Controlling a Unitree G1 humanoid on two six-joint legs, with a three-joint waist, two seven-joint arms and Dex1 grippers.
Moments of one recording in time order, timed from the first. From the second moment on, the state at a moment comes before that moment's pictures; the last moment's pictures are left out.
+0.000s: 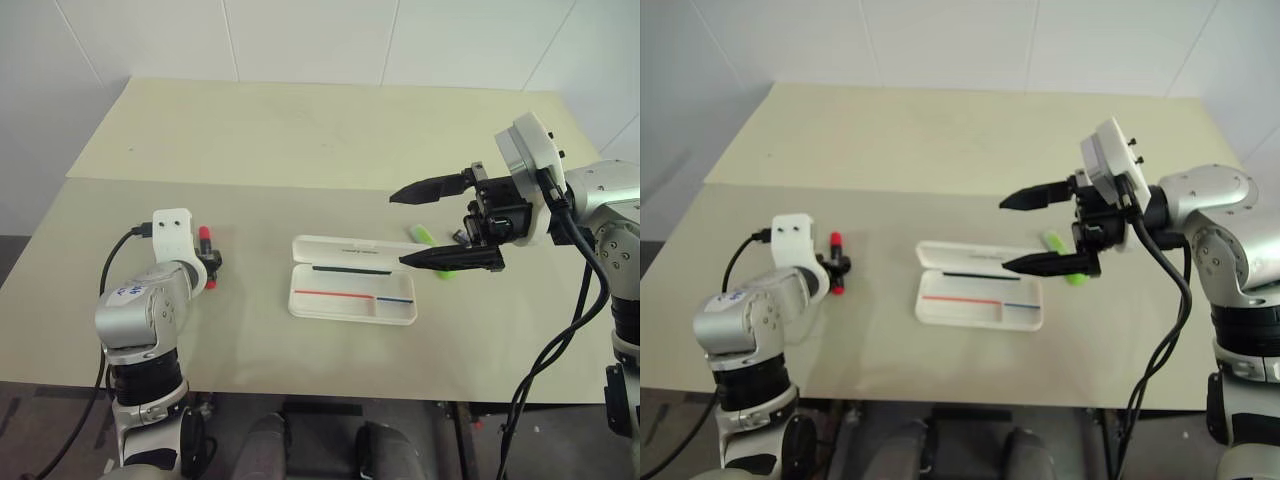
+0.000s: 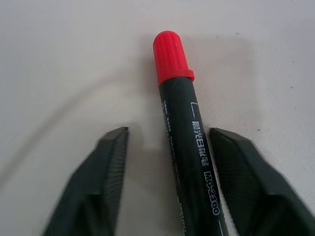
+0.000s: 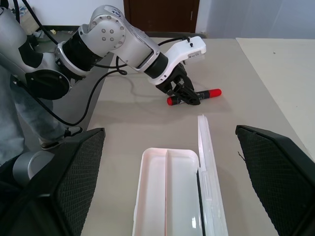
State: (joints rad) left arm -0.55 0.24 0.32 -0.34 -0.15 1.41 0.10; right arm -0.80 -0.86 -0.01 -0.16 0.69 0.65 1.36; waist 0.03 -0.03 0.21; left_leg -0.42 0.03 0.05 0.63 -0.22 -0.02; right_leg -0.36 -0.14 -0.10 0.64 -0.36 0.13
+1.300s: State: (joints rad) left arm -0.62 0.81 -0.32 -0.45 -0.21 0.54 -0.97; right arm -0.73 -0.96 -0.04 -0.20 0.67 0.66 1.40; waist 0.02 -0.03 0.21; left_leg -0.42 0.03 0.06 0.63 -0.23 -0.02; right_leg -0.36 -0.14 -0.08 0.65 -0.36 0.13
